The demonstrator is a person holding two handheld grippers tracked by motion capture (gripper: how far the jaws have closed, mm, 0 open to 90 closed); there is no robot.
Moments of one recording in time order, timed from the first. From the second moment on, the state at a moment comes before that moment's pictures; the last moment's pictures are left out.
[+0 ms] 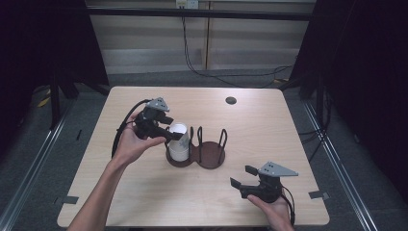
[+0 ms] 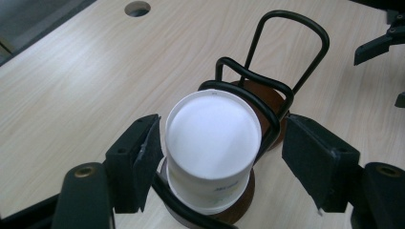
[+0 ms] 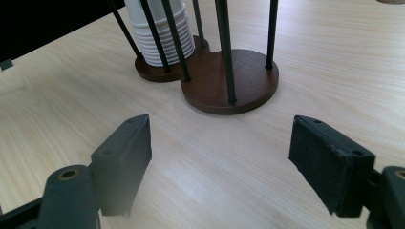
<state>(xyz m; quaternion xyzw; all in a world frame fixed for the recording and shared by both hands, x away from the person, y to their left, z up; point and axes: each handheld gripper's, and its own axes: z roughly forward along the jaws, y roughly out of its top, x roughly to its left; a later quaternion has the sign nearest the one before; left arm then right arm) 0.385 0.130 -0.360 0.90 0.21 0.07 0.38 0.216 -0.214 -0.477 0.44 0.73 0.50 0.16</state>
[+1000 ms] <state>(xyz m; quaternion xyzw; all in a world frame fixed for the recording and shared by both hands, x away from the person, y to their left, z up) 0.398 0.101 -0.370 0.93 0.20 0.06 0.29 0.215 -0.214 -0.477 0.43 0.74 0.49 0.15</state>
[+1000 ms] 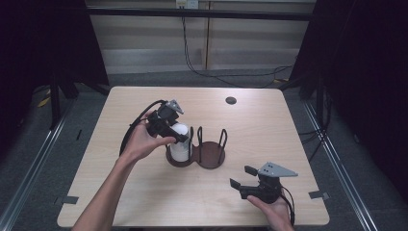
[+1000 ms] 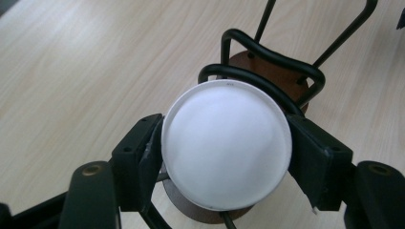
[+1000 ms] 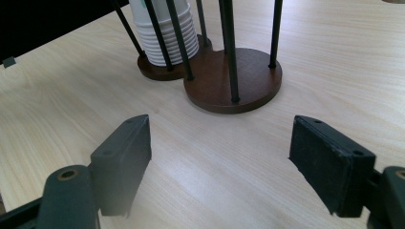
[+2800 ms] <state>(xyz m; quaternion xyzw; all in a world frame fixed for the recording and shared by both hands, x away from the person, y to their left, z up) 0.397 0.117 -0.335 0.92 0.22 0.06 0.33 0.216 -0.212 -0.478 0.44 0.74 0.49 0.16</state>
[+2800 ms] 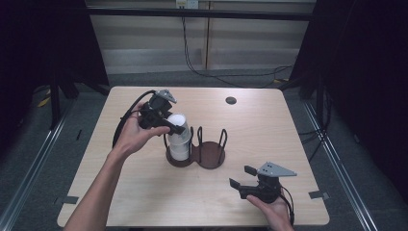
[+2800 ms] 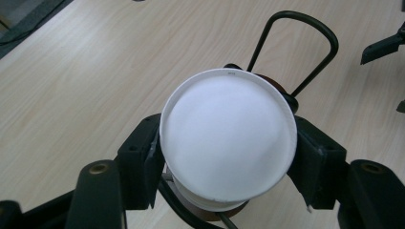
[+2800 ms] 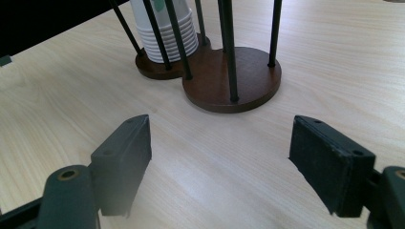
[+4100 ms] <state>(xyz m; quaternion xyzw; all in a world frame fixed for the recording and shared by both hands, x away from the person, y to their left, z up) 0.366 0.146 -0.303 0.88 0.21 0.07 0.41 0.216 -0.210 -0.478 0.43 0.74 0.49 0.15</state>
